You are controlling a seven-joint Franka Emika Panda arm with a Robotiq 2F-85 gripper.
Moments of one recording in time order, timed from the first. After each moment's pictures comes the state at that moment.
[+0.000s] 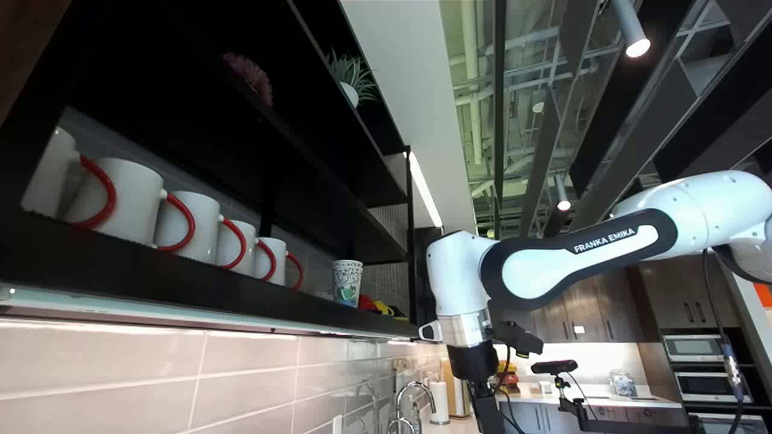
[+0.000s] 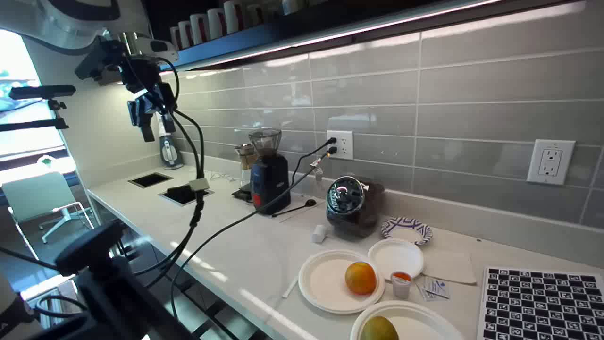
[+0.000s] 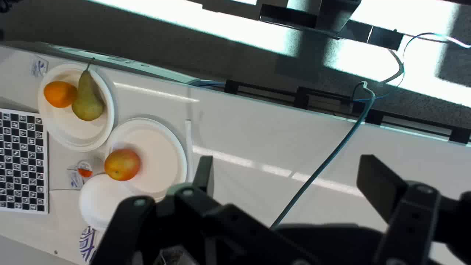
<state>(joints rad) 0.00 -0.55 0.12 -2.35 -0.23 1.71 -0.08</state>
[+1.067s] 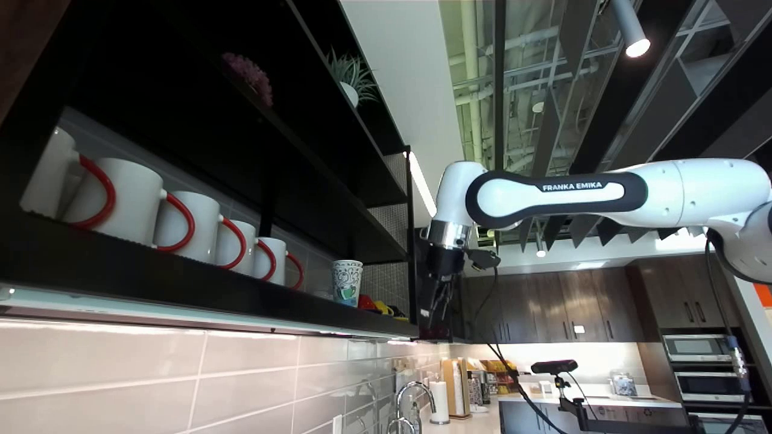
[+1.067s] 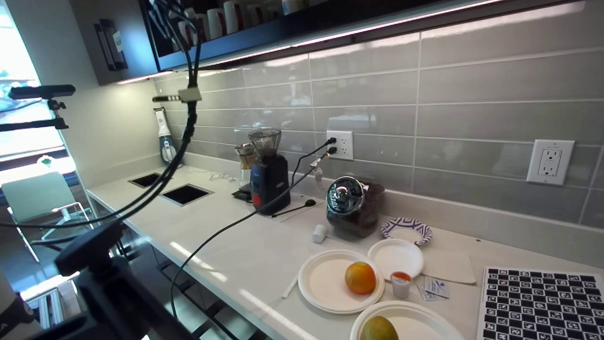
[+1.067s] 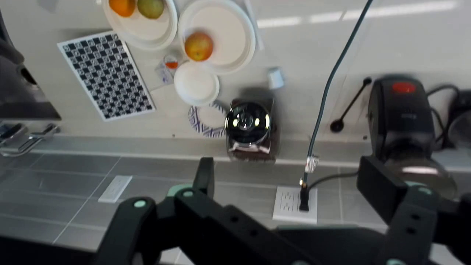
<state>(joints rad) -0.07 -0.51 0.02 -1.96 -0.27 1.82 0.07</state>
